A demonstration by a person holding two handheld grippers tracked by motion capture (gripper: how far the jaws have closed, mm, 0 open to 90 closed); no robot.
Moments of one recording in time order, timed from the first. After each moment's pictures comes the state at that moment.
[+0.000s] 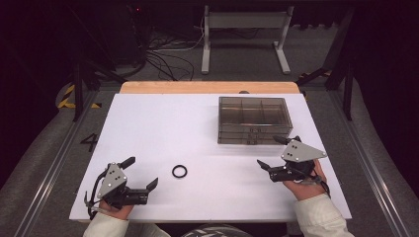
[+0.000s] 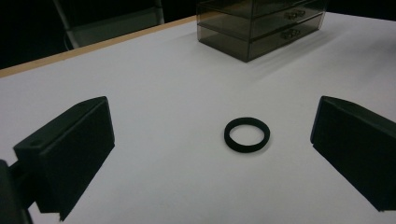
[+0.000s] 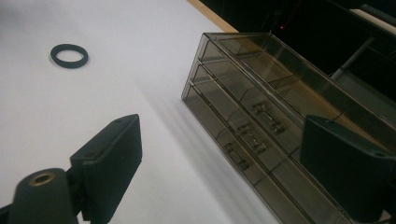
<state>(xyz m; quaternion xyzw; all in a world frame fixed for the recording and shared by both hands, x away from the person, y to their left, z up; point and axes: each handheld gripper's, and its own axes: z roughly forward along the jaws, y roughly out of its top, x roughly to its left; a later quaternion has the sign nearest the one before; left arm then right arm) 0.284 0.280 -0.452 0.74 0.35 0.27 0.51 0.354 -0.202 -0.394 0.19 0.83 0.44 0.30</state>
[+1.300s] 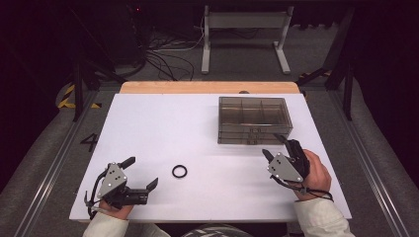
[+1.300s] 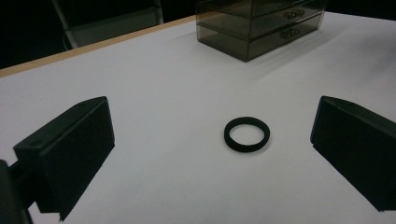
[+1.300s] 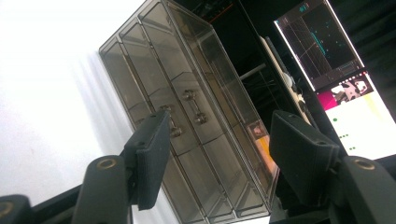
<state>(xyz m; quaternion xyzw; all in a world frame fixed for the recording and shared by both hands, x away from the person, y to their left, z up) 0.285 0.280 -0.452 0.74 0.35 0.27 0.51 0.339 -0.182 -0.404 0.09 0.80 0.28 0.53</state>
